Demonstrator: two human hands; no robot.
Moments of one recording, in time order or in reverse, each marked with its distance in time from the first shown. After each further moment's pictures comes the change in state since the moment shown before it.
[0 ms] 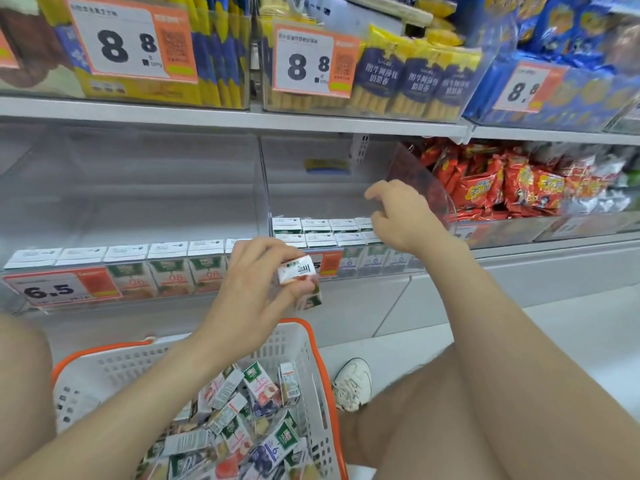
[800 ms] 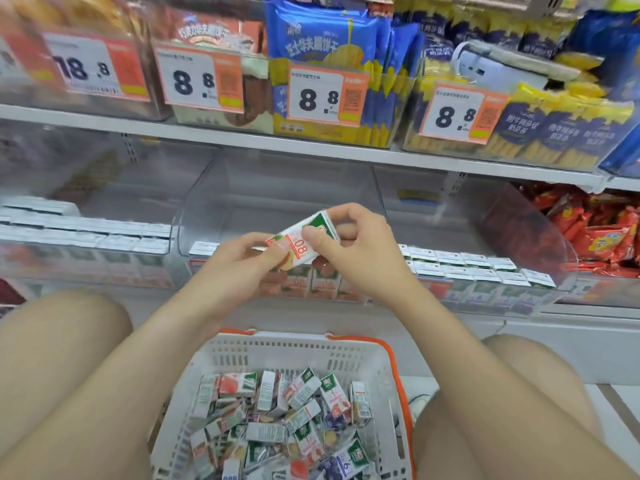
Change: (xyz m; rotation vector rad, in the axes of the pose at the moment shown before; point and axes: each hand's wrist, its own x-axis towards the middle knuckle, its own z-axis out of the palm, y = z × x) left_hand -0.038 -0.039 -0.157 -0.709 0.180 -0.776; right_hand -0.050 -0.236 0.028 0.970 -0.112 -0.176
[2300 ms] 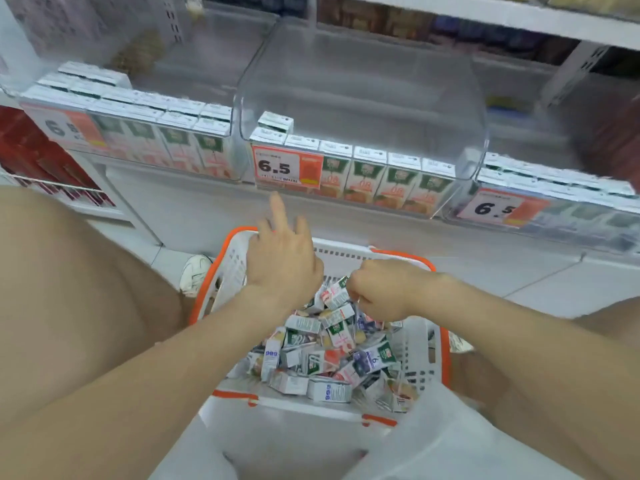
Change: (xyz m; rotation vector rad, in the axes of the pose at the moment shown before) left_hand -0.034 -0.136 -0.007 1.513 0.216 0.126; right_hand -0.068 0.113 0.077 -1.181 -1.053 -0.130
